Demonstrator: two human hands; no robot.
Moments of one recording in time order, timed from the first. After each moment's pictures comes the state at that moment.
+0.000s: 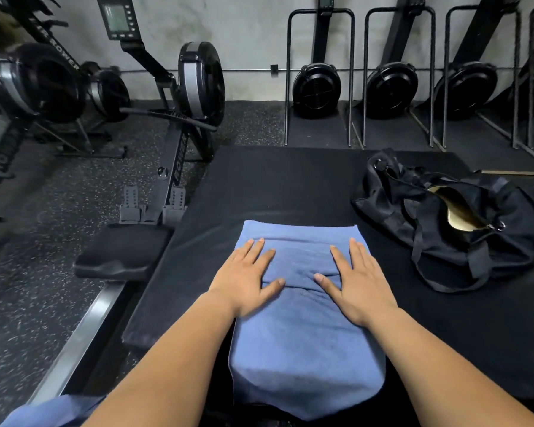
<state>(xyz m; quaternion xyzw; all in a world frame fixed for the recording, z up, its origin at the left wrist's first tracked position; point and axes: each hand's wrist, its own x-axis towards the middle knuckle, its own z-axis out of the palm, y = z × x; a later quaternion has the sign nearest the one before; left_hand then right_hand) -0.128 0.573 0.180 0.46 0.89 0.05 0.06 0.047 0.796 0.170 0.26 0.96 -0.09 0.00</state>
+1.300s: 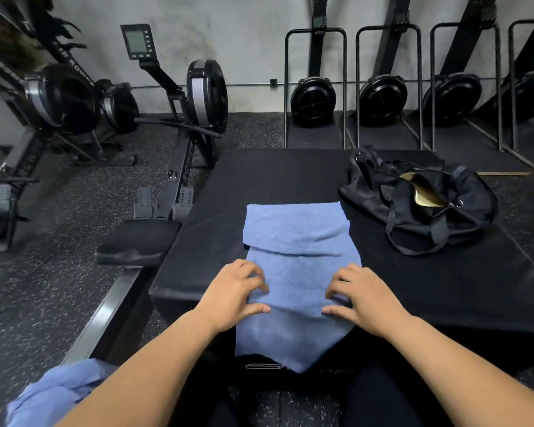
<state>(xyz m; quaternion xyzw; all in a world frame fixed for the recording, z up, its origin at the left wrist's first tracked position) -0.047 0.481 0.173 0.60 0.77 0.20 -0.06 0.164 0.760 0.184 -0.02 0.98 -0.09 -0.16</state>
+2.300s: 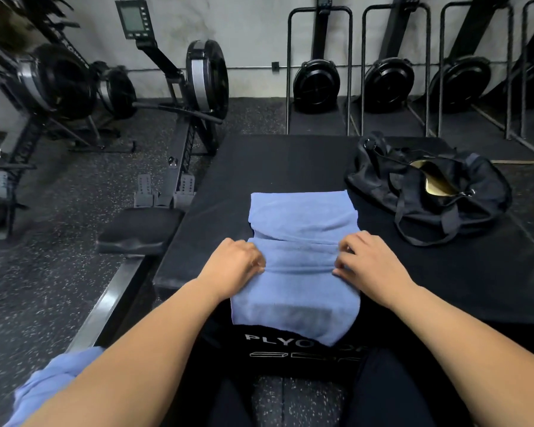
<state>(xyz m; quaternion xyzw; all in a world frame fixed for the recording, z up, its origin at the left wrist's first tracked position) -0.073 0.493 0.194 0.55 0.82 0.15 -0.07 0.129 0.783 0.190 -0.03 0.97 0.04 -0.23</state>
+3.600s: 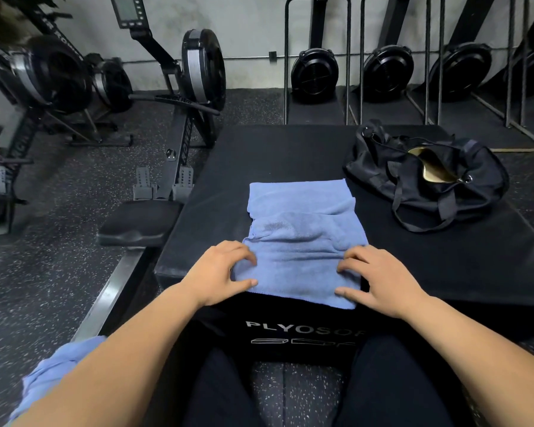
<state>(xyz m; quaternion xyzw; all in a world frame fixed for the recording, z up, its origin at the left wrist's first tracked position) -0.067 0.447 0.181 0.55 0.81 0.22 0.02 0.183 0.767 0.181 -0.01 0.99 -0.10 -0.14</state>
